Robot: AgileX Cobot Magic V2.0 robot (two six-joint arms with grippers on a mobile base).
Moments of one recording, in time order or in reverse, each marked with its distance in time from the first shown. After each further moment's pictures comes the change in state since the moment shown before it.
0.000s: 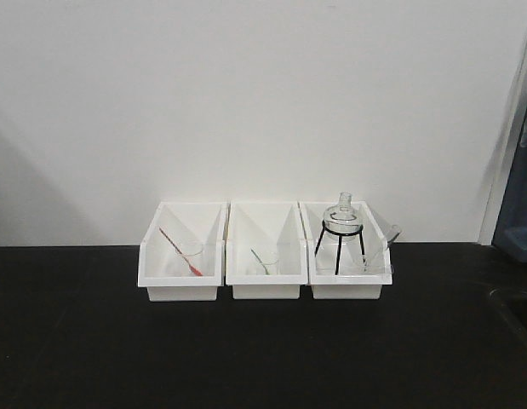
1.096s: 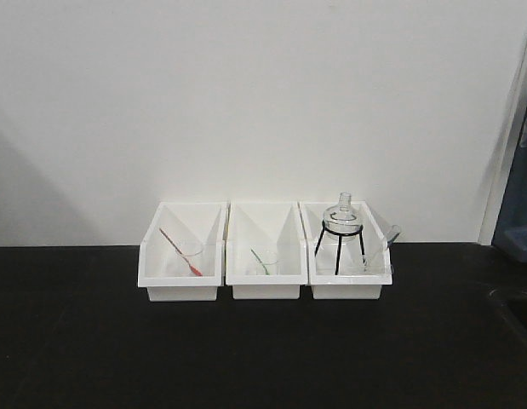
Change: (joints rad) left arm 0.000 0.000 0.000 0.000 0.000 0.000; right arm -0.292 -0.452 0.661 0.823 -0.400 -0.683
